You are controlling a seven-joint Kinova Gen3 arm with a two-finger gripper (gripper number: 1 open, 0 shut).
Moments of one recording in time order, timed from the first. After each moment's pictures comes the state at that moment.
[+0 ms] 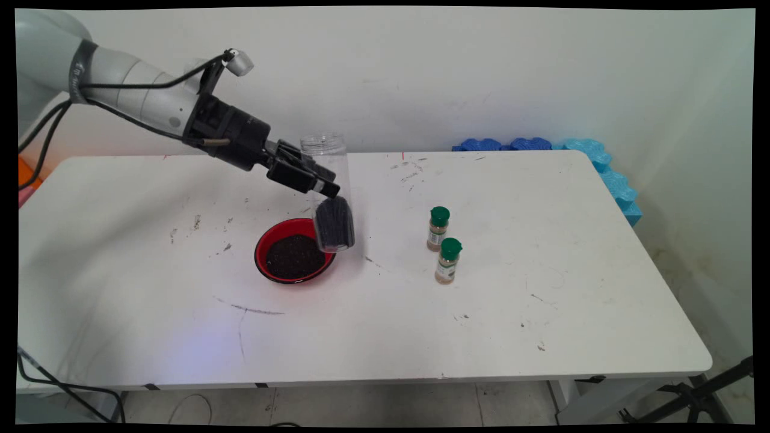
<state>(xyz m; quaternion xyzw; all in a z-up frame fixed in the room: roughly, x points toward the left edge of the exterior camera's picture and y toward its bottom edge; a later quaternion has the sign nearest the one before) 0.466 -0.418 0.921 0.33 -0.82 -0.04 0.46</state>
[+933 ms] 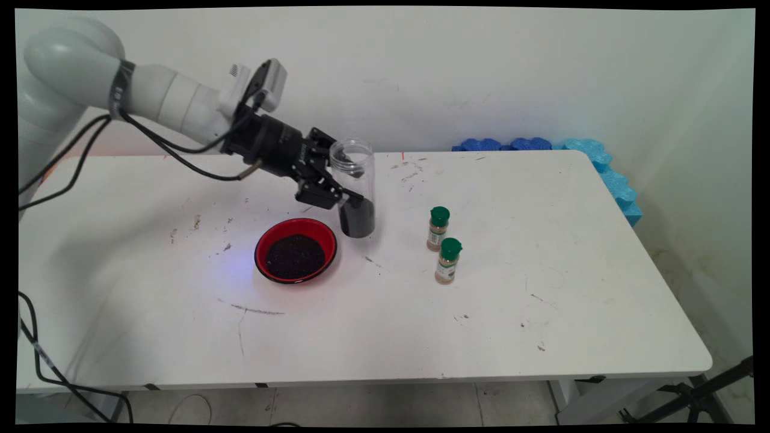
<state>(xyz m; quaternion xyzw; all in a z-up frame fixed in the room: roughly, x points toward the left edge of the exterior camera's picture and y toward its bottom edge) 0.421 -0.425 0.904 0.15 -0.88 0.11 0.44</state>
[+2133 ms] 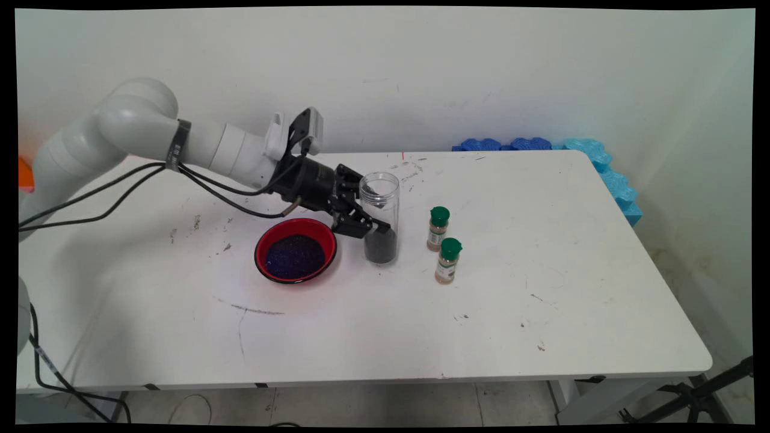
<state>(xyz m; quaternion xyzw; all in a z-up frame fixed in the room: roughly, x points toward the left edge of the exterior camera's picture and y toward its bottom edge) 0.384 -0.431 0.835 0.19 -0.87 0.09 0.44</state>
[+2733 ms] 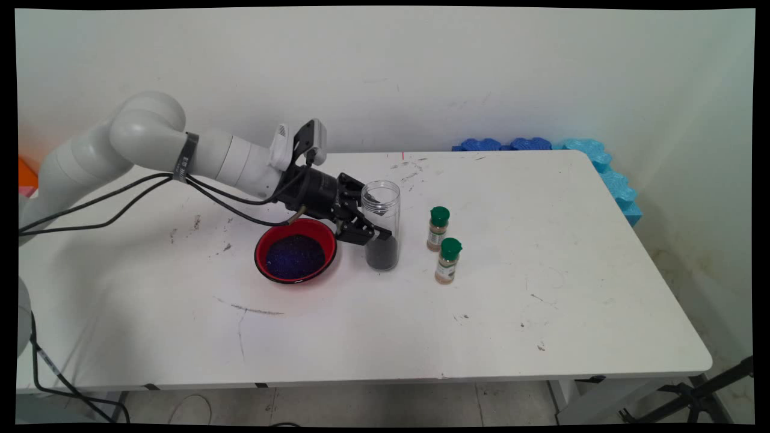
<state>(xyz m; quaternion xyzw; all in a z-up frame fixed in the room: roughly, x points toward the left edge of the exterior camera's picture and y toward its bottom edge) 0.382 -0.431 0.816 0.20 -0.87 0.09 0.44</state>
